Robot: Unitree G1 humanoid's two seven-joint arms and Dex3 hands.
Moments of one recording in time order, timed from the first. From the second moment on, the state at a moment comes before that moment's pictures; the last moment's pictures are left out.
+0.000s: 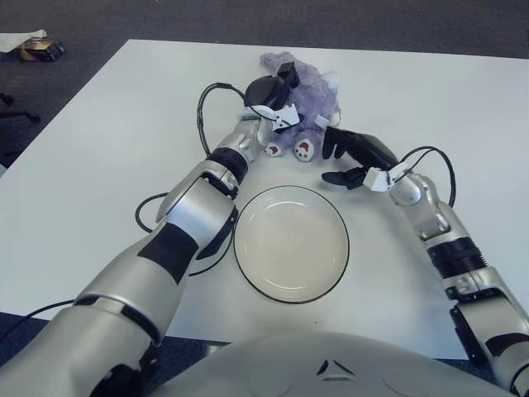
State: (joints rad) left arm -1.13 0.01 -0.45 1.31 0.61 -0.22 0.48; right arm -0.41 -0.47 0.20 0.32 -0.39 -0.35 0.20
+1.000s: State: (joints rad) left arm -1.11 0.07 -0.49 1.31 0.67 -0.22 0.59; right arm -0.48 -0.55 0.06 0.65 -0.31 -0.39 0.09
